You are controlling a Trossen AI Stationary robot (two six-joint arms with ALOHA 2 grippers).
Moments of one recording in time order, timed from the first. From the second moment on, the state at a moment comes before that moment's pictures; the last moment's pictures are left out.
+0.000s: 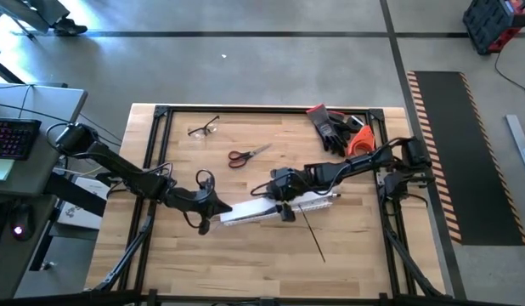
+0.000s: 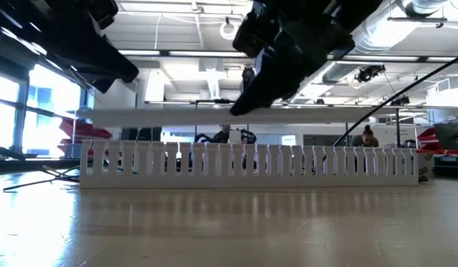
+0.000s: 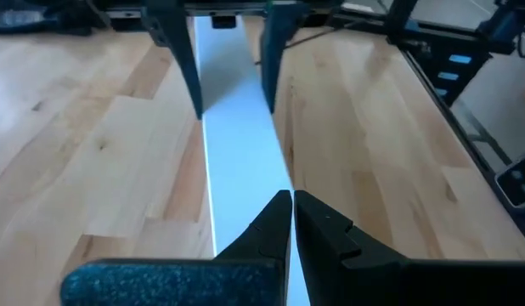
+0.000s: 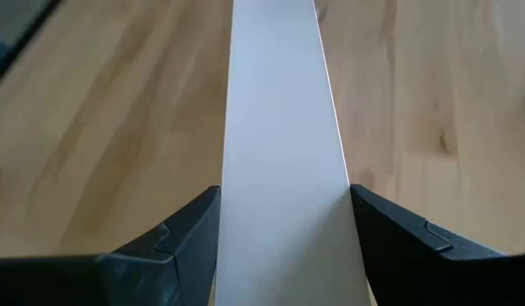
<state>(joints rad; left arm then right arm) -0.45 1.15 0.41 0.30 -0.36 -0.34 0.08 1.79 1.03 0.01 -0.18 -0.04</state>
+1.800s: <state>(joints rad) -0.46 1.31 0.41 0.31 -0.35 -0.37 0.10 1.79 1.03 -0.03 -0.13 0.00</state>
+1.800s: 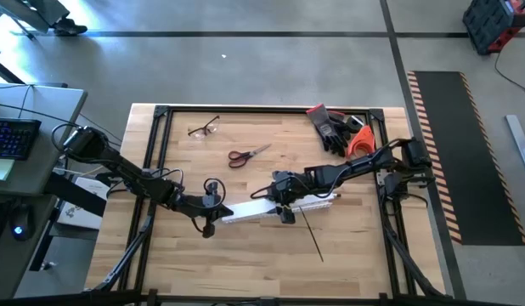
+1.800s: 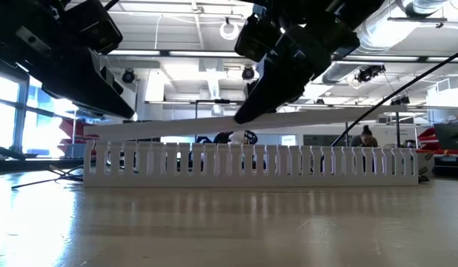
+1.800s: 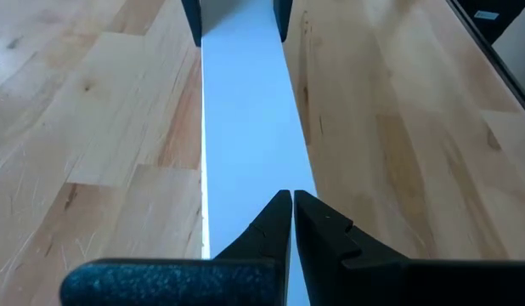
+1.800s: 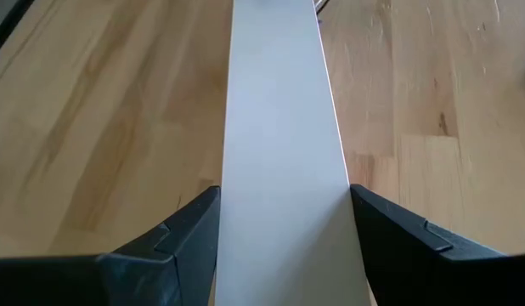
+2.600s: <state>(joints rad) -0.46 1.41 0.41 0.34 -0.36 -0.41 0.10 1.82 1.03 -0.04 -0.12 0.00</state>
